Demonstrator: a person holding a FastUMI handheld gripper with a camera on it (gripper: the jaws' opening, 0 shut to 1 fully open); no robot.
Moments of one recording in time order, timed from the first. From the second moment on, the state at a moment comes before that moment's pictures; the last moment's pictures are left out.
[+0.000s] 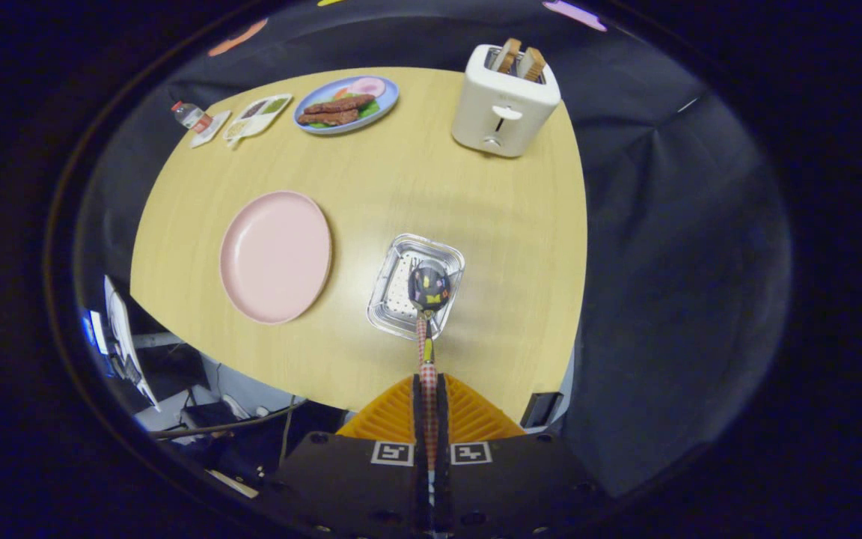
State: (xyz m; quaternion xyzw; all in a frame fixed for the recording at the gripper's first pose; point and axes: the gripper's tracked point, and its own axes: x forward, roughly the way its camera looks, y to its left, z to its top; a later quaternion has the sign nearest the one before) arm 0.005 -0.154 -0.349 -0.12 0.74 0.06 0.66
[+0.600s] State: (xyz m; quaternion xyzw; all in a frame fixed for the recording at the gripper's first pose) arm 0.016 -0.139 -0.366 -0.12 0.79 0.06 0.60
